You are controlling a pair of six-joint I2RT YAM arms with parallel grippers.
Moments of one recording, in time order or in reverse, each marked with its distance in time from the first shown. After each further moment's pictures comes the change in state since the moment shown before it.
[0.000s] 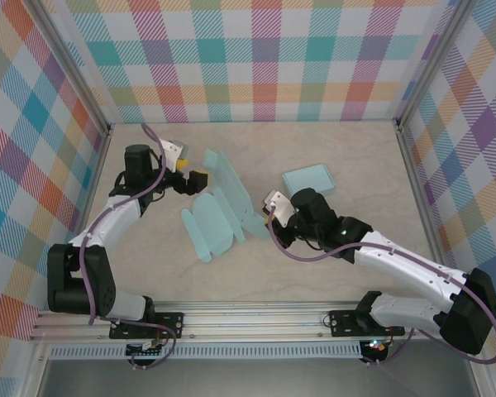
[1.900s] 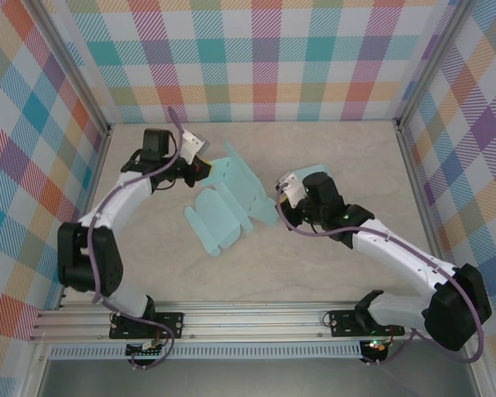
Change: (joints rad) left arm -0.119 0.097 0.225 -0.297 -0.052 0.146; right arm -0.218 0.084 0.023 0.061 -0.074 0.066
